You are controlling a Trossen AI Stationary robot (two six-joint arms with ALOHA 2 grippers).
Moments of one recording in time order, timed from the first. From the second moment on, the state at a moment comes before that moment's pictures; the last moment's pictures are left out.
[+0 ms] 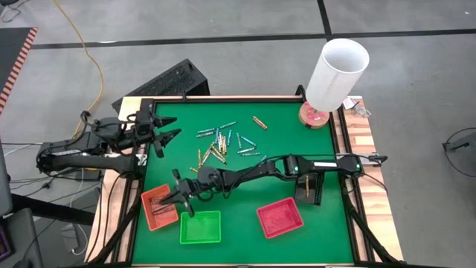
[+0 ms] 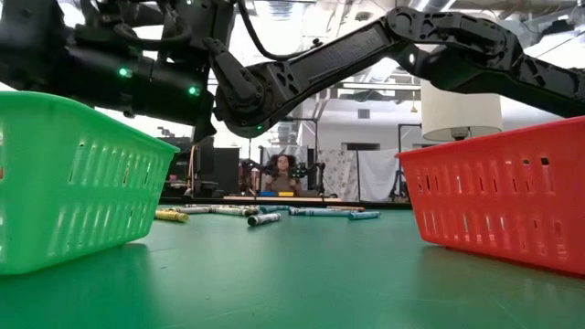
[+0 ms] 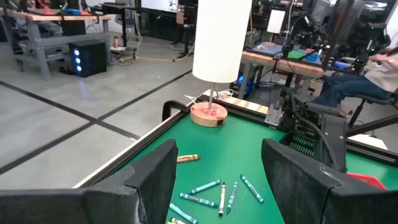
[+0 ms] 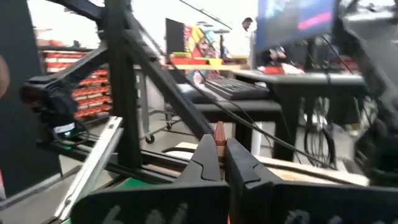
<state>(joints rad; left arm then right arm) 0.10 0.47 0.68 -0.23 -0.34 -0.14 0.11 2.78 2.36 0.67 -0.33 0.06</state>
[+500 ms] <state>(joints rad) 0.10 0.46 0.70 -0.24 -0.34 -0.10 0.10 2.66 2.36 0.62 -0.34 -0.04</state>
